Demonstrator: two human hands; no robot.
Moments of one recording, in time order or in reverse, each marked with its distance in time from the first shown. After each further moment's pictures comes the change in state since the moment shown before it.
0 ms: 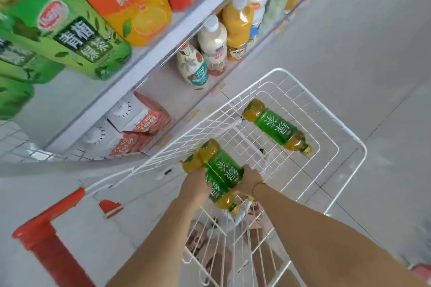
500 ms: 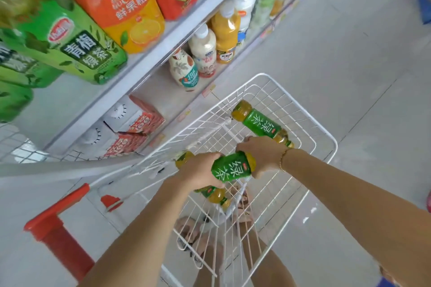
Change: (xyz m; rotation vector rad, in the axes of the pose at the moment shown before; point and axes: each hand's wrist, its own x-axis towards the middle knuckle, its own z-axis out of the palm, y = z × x) left_hand -0.027 0.048 -0.054 0.131 -0.142 0.360; right_hand -0.070 -0.013 -0.121 -0.747 0.035 -0.546
